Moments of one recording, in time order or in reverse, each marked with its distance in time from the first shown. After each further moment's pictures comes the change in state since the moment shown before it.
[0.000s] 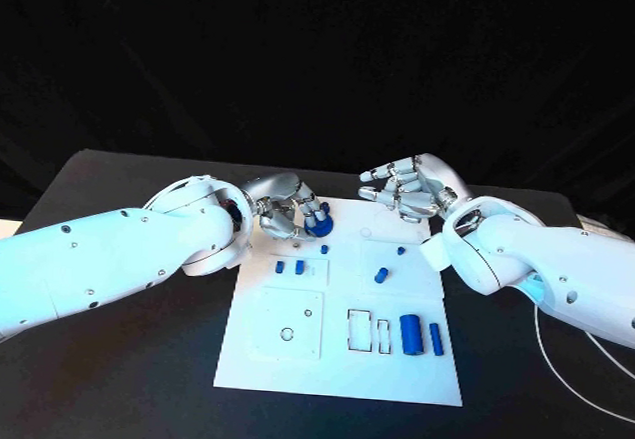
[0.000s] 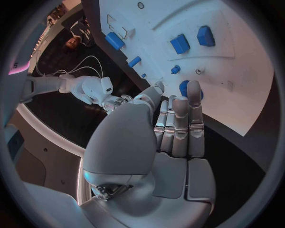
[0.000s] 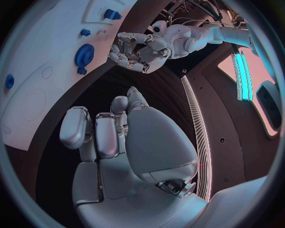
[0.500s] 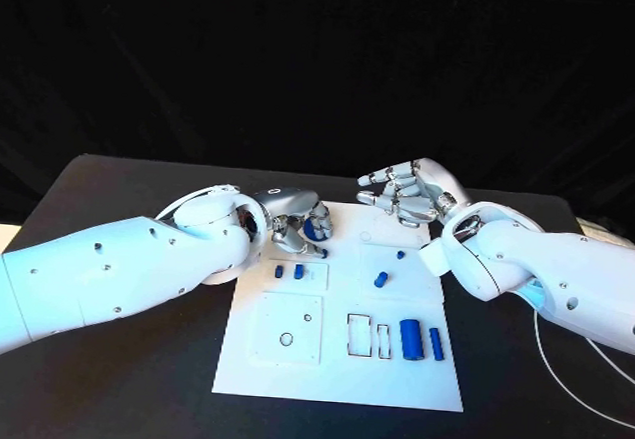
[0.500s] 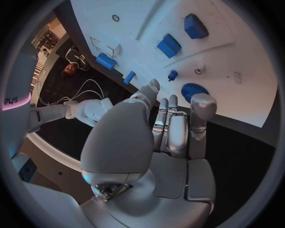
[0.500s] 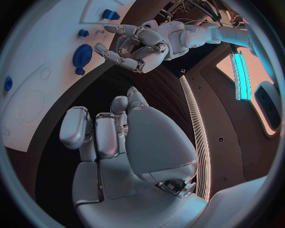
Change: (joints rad) left arm -0.018 0.065 -0.005 -0.054 -0.243 0.022 0.039; left_hand -0.041 -0.022 -0.010 0.010 -0.085 0.108 -0.007 -0.048 -0.117 0.068 -0.020 -0.083 -0.136 0.213 -0.035 0.340 0.272 -0.054 0.245 -0.030 0.426 0.306; right arm 0.000 -0.004 0.000 0.012 0.000 -0.007 0.017; right_hand 0.000 0.000 0.000 0.000 0.008 0.000 0.000 0.000 0.000 0.000 0.000 -0.002 -0.003 0.000 0.000 -0.002 -0.003 0.000 0.000 0.000 0.000 -0.003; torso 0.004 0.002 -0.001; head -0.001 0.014
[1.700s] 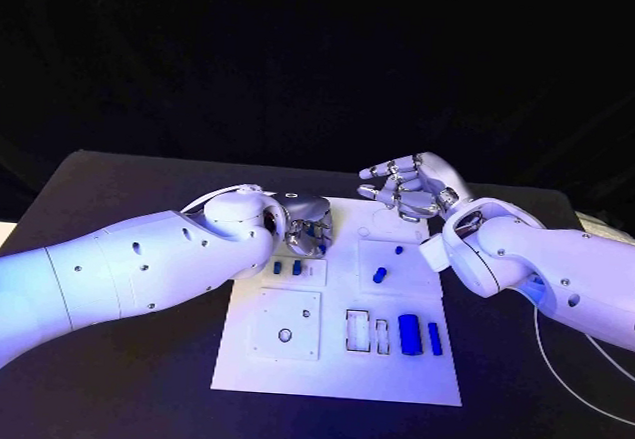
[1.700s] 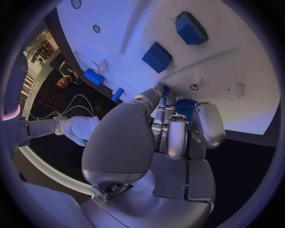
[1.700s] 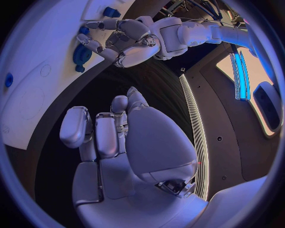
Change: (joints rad) left arm -0.010 0.091 0.001 -0.076 -0.113 0.115 -0.118; left_hand 0.002 0.018 0.094 -0.019 0.000 0.088 -0.004 -0.015 -0.052 0.135 -0.016 -0.078 -0.063 0.015 -0.005 0.044 0.028 -0.029 0.084 -0.013 0.182 0.121; right arm 0.000 0.000 0.000 0.004 0.003 -0.018 0.014; right_hand 0.000 0.000 0.000 0.000 0.005 0.000 0.000 0.000 0.000 -0.004 -0.004 -0.007 -0.007 0.000 0.000 -0.003 -0.001 0.000 -0.007 0.000 -0.004 -0.003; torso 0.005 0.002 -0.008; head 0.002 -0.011
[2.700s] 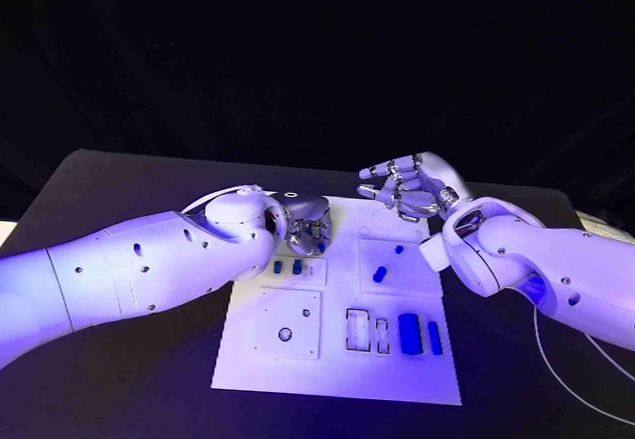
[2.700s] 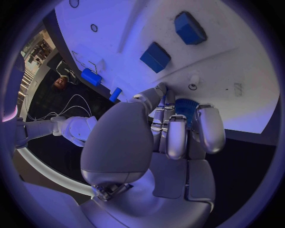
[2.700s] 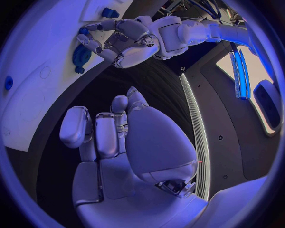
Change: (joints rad) left arm -0.004 -0.002 0.000 0.009 -0.005 -0.021 -0.031; left_hand 0.015 0.029 0.132 -0.082 0.004 0.073 0.005 0.002 -0.015 0.094 -0.006 -0.018 0.006 0.000 0.000 0.000 -0.017 -0.003 0.005 0.002 0.058 0.000; right arm 0.000 0.001 0.000 0.001 0.014 0.005 0.000; right_hand 0.000 0.000 0.000 0.000 0.000 0.000 0.000 0.000 0.000 0.000 0.000 0.000 0.000 0.000 0.000 0.000 0.000 0.000 0.000 0.000 0.000 0.000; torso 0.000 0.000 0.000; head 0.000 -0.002
